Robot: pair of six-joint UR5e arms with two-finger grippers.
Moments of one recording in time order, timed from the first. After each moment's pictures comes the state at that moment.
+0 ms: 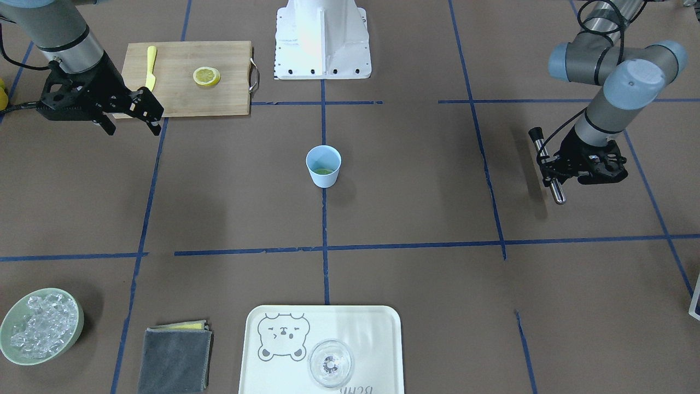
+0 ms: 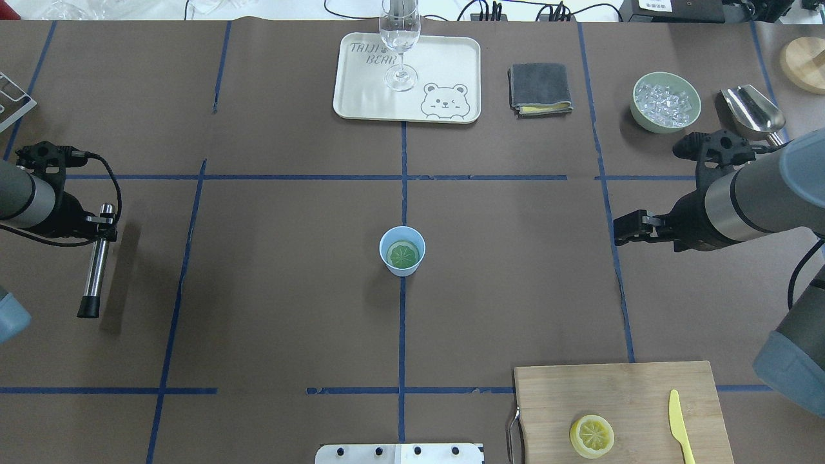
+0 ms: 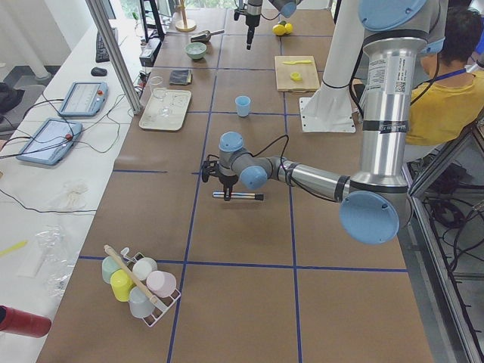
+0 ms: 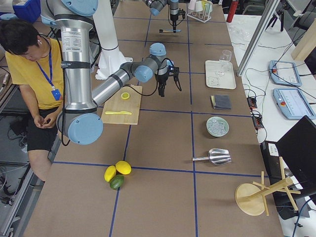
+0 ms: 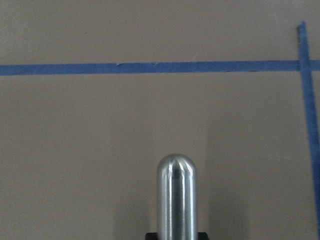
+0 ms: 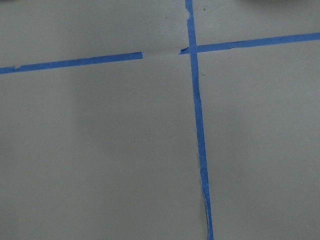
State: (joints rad) left arm -0.86 -1.60 -1.68 -2.05 -2.03 -0.93; right arm 0.75 -1.54 2.16 -1.43 1.99 1.14
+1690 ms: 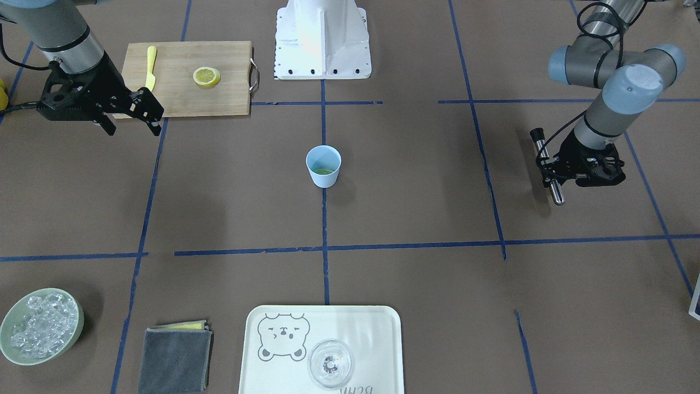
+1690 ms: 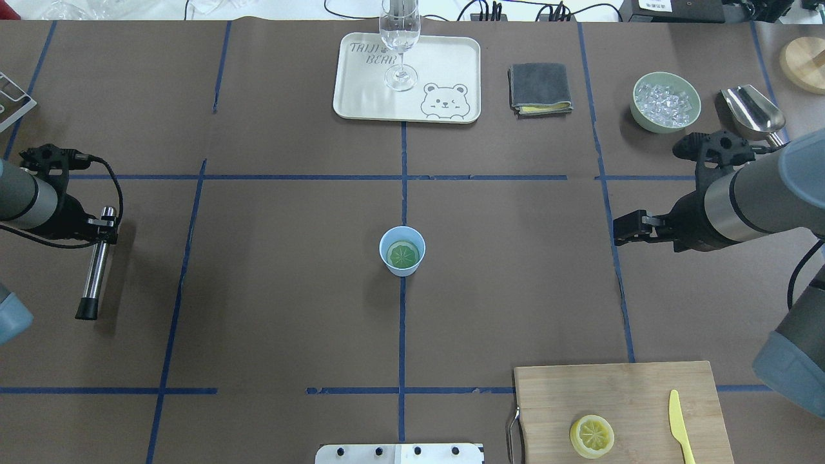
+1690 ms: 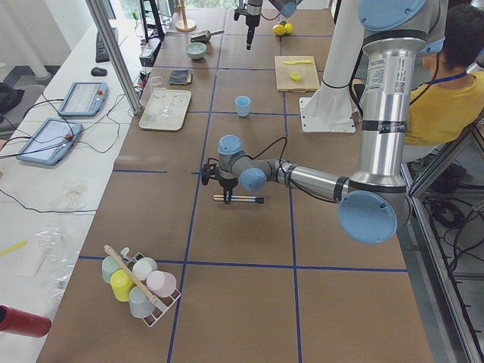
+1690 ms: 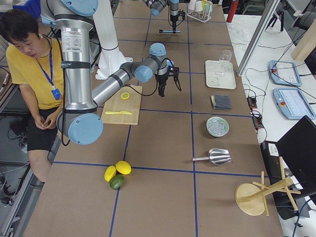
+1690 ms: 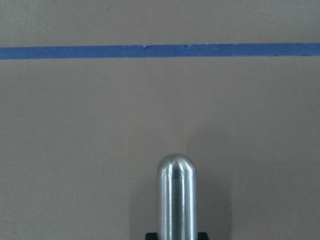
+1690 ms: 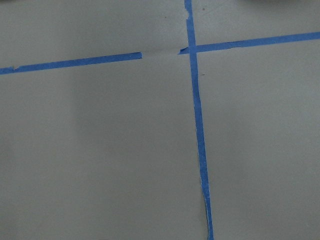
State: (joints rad) left arm -0.86 -1.60 -1.67 -2.06 -2.04 -0.90; right arm 0.75 -1.54 2.16 -1.43 1.99 1.14
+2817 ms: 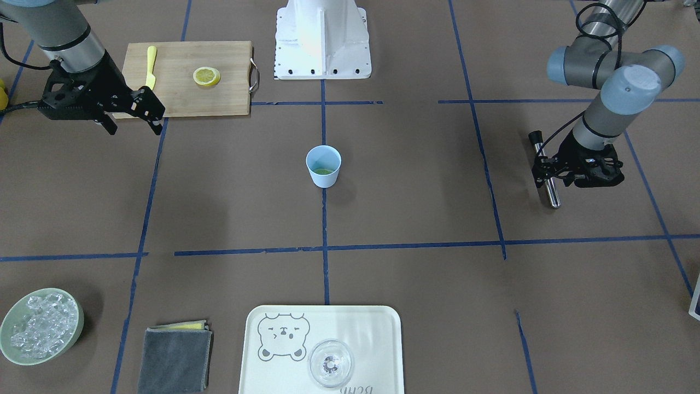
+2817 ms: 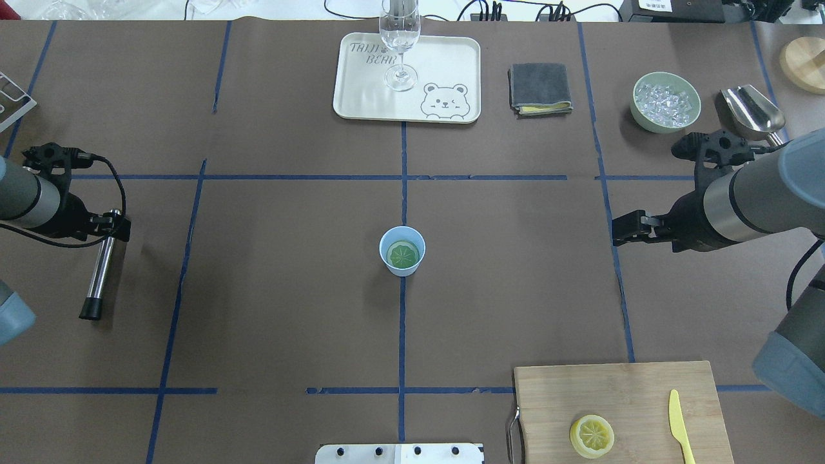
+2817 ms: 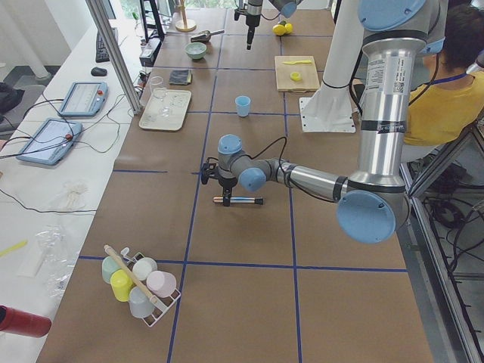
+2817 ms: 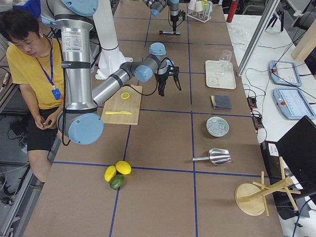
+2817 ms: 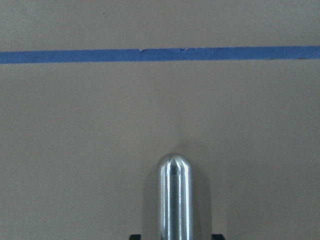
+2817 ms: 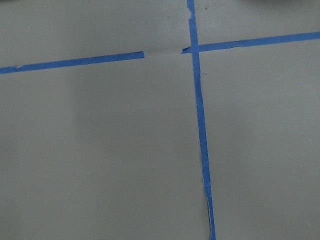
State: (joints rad) left arm -0.86 -1.60 -1.67 -2.06 -2.03 -0.90; right arm 0.75 -1.54 2.16 -1.43 1.99 1.14
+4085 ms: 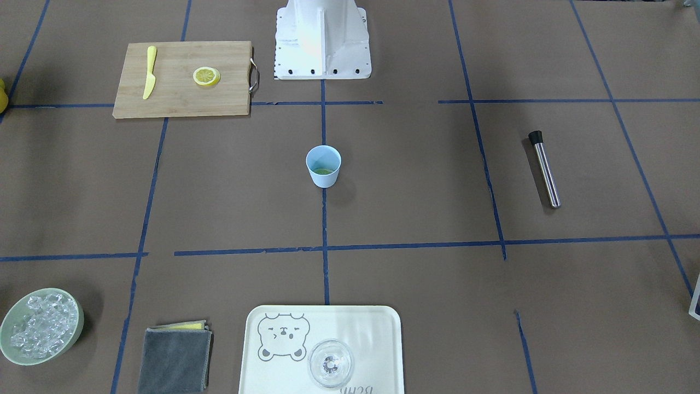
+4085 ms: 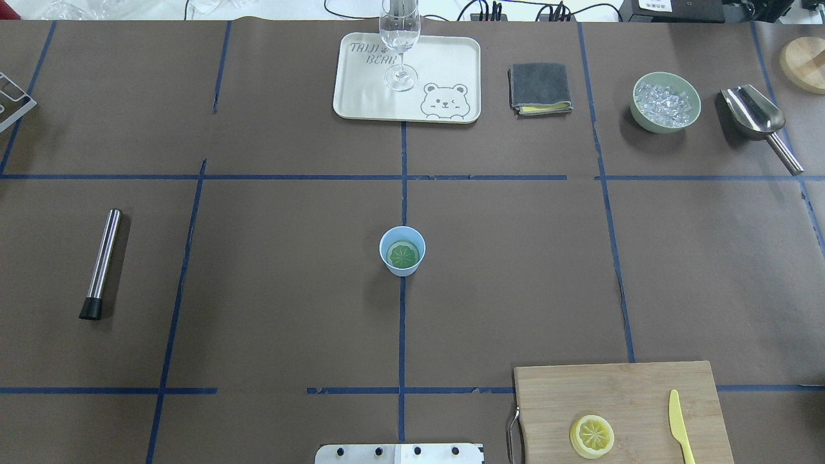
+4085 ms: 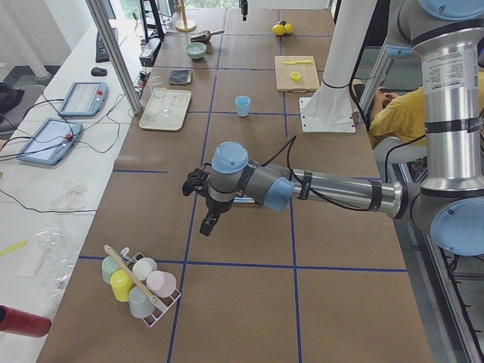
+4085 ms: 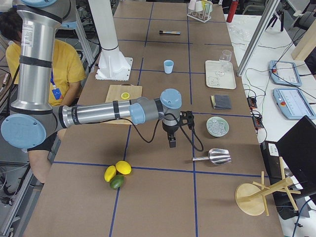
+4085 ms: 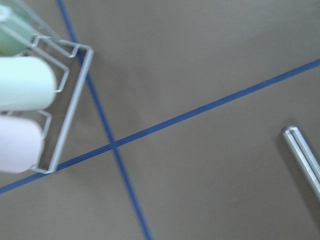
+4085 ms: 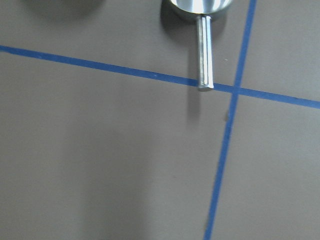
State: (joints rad) left arm -1.57 -1.44 -1.84 -1.69 -2.26 0.19; right arm 1.44 -1.73 1.81 -1.45 2.32 0.07
